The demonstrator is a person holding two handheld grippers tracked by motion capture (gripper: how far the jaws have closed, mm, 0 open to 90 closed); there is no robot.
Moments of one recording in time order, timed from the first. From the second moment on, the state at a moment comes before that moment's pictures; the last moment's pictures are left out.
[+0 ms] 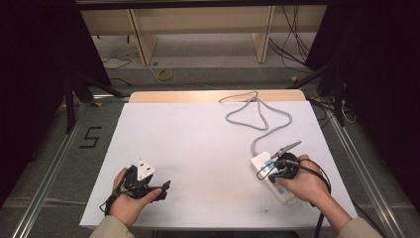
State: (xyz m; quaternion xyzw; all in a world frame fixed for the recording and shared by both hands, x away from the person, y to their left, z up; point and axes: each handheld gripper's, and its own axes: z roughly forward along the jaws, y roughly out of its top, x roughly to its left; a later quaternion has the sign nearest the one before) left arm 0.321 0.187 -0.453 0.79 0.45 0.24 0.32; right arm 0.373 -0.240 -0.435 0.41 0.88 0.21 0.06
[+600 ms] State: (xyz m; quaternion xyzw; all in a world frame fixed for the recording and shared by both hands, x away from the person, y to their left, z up) left arm 0.321 0.187 -0.454 0.79 0.45 0.24 0.32; right arm 0.372 -0.241 -0.434 0.41 0.89 0.22 0.07
